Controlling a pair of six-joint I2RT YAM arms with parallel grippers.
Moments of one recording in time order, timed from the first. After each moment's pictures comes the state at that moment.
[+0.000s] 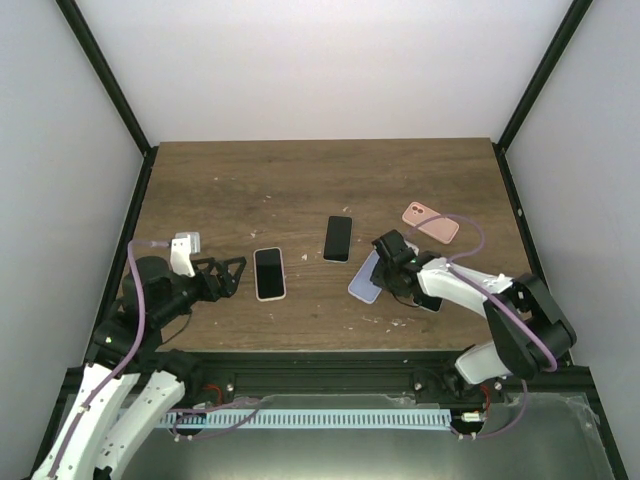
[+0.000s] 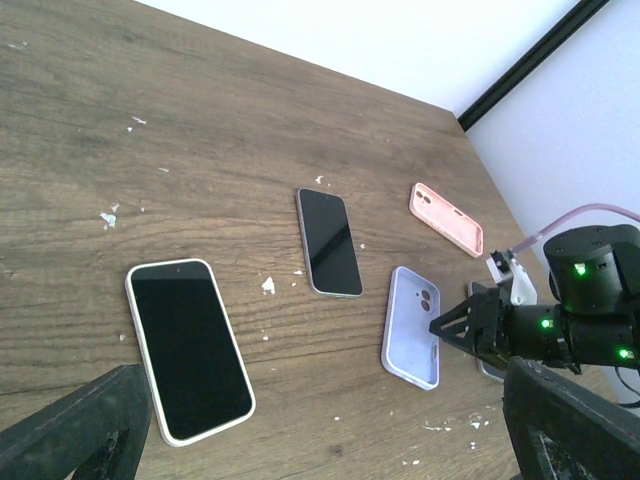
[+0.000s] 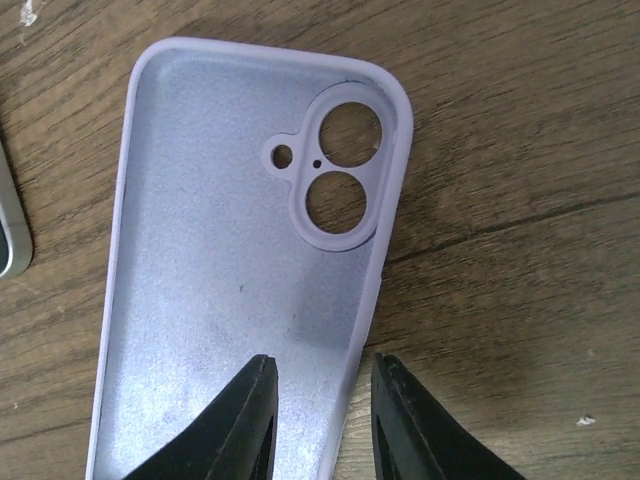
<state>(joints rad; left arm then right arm) -0.39 0.46 0.75 -0.70 0.19 -0.51 0.57 1.44 0.70 -0.41 0.11 0.95</state>
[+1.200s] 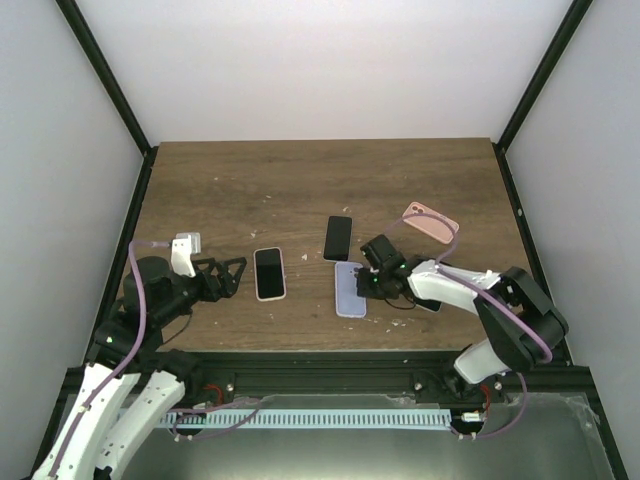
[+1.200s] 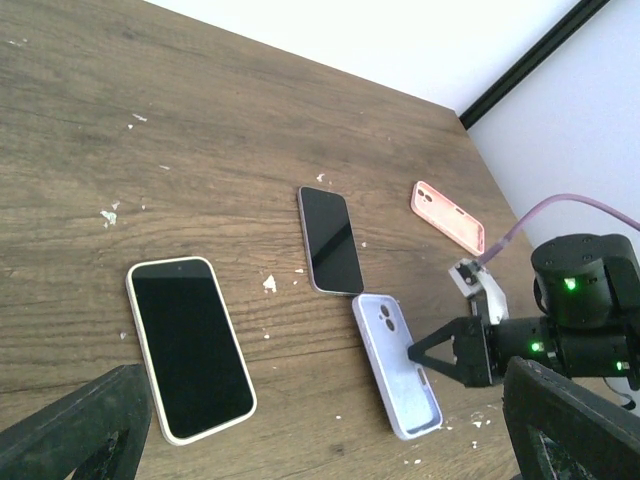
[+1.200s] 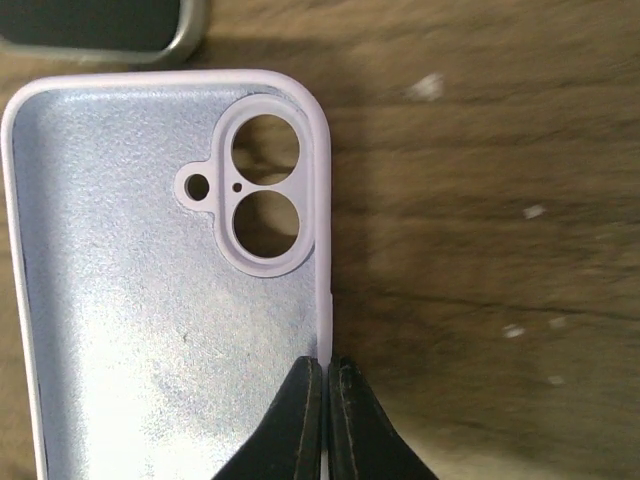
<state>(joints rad) -0.39 0.46 0.74 -0.70 0.19 -0.51 0.64 1.49 0.70 -0.33 -0.05 0.71</state>
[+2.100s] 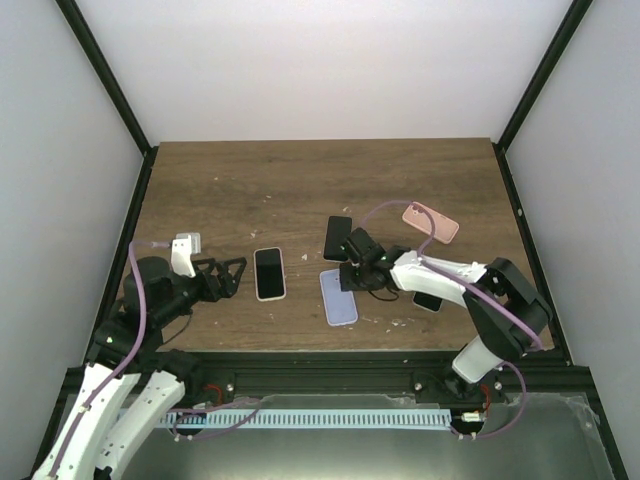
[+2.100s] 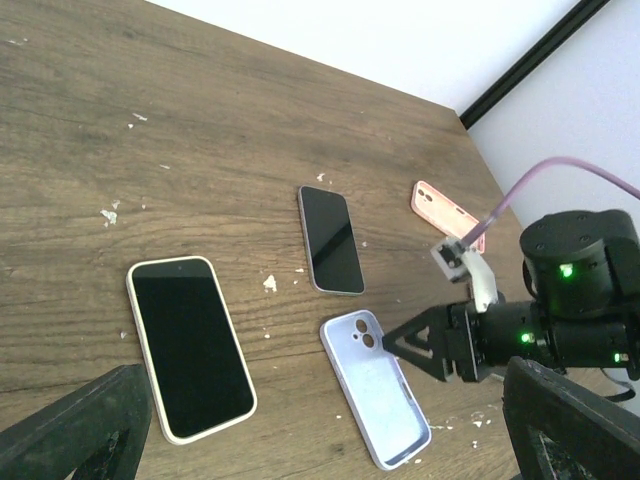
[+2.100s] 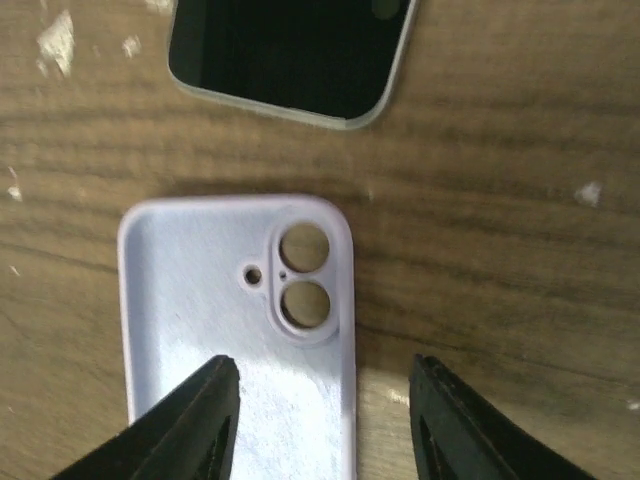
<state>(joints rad) -0.39 0.46 0.74 -0.70 0.19 -0.51 0.76 1.57 0.86 -0.41 0.01 0.64</state>
